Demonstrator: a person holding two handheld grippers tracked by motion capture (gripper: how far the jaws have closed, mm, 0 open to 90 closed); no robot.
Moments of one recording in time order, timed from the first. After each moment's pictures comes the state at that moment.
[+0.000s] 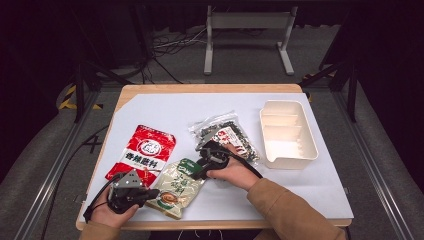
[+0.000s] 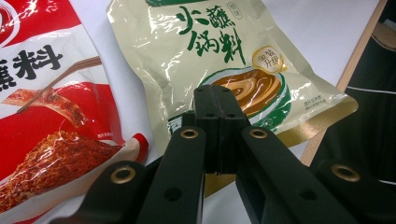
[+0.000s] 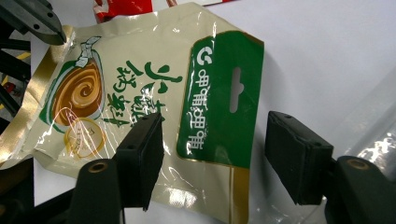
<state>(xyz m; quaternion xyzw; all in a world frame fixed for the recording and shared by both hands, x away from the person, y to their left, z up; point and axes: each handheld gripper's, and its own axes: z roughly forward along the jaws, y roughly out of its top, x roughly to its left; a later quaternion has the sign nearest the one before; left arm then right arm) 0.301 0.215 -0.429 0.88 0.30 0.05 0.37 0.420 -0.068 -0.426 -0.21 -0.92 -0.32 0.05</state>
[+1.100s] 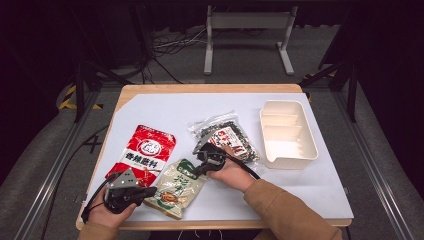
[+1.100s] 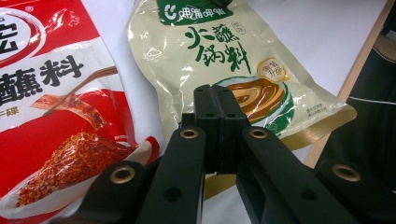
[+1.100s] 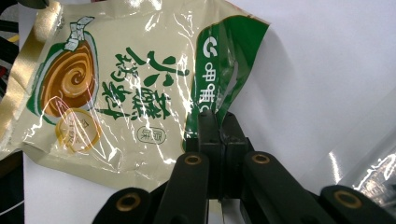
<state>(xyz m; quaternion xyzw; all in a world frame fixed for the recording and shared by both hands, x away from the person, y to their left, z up) 0.299 0.220 -0.424 0.87 0.31 0.06 0.39 0.419 -0.062 -0.430 -0.19 -0.93 -0.30 0.05</state>
